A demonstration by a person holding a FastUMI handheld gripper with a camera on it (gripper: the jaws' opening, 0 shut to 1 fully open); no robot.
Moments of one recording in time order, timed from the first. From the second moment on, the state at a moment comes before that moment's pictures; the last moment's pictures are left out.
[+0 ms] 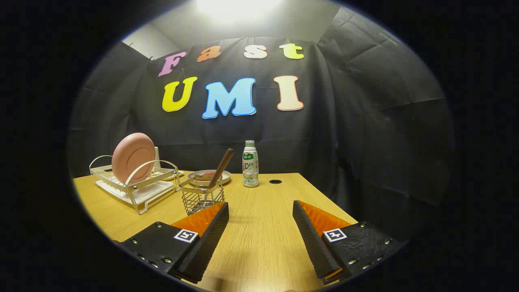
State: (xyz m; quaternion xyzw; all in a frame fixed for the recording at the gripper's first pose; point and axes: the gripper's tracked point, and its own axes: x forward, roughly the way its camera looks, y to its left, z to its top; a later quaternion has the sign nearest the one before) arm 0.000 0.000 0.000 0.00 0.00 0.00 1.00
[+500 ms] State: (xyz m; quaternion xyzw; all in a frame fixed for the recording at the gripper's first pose) arm 0.060 -0.005 0.027 0.00 -0.04 -0.01 1.00
